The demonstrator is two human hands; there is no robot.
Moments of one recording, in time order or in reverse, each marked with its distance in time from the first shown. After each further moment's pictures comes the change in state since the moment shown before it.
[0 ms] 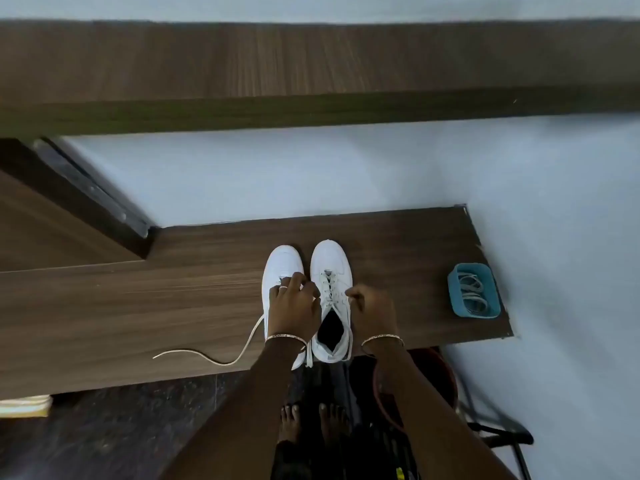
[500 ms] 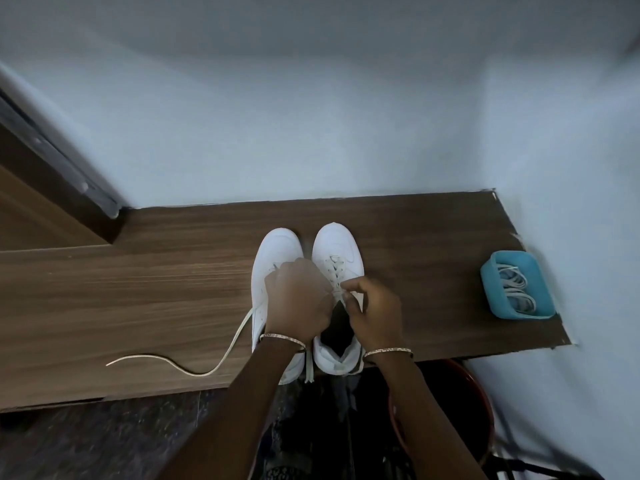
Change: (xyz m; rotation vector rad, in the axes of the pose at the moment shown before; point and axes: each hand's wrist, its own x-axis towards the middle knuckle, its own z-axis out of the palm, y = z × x) left_hand 0.009 -0.025 0.079 -0.219 0.233 0.055; right_hand 0.010 0.053 0.069 0.122 0.171 -0.221
